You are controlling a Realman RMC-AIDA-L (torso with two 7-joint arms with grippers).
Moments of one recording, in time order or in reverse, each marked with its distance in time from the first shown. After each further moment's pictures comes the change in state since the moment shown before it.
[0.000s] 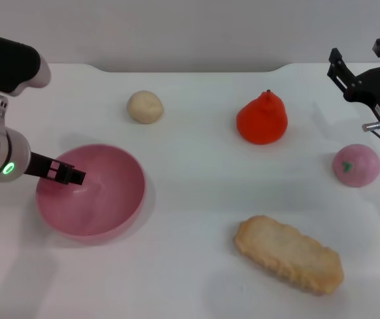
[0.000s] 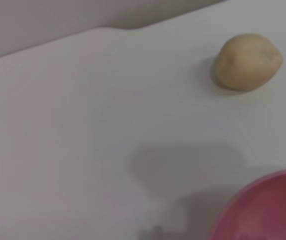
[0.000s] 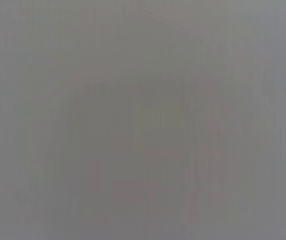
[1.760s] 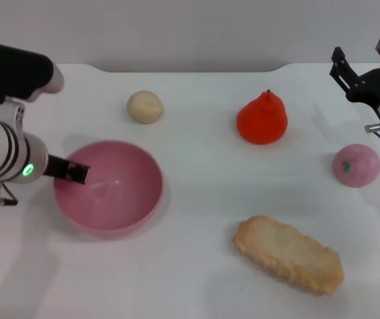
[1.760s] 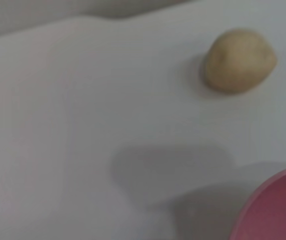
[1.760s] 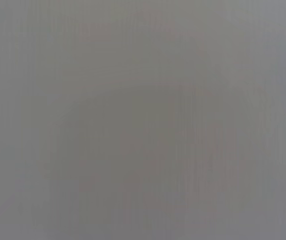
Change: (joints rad) left arm -0.044 0.001 0.013 -0.161 -0.061 0.126 -0.023; right arm -0.041 -0.002 -0.006 -0.056 -0.003 0.000 -0.001
